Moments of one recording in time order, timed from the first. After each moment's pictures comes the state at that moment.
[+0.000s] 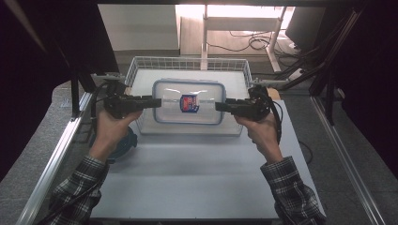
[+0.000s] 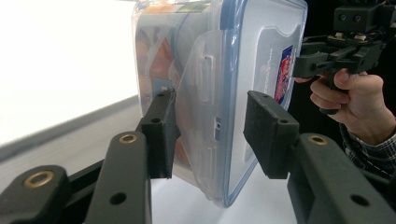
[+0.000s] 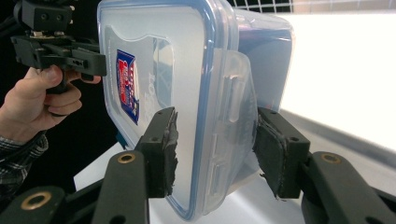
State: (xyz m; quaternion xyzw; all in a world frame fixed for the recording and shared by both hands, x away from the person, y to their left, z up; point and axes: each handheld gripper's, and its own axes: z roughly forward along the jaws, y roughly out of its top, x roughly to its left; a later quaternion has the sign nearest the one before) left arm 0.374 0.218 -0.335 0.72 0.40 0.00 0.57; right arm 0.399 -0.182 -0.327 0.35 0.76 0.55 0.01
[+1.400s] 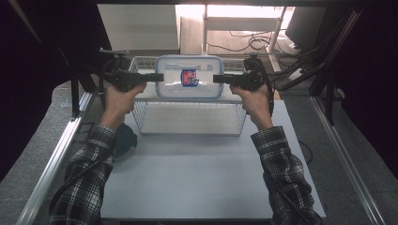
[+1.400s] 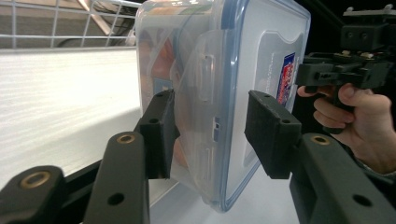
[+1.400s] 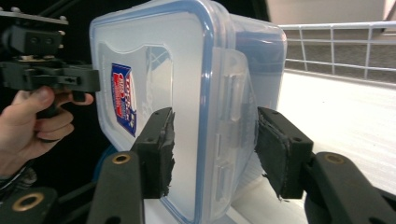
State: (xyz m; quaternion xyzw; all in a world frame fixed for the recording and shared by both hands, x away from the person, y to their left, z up) left arm 0.445 0.222 -0.322 0.69 0.44 -0.01 0.57; right arm 0.471 -0.166 -0.301 0.40 0.74 0.54 0.02
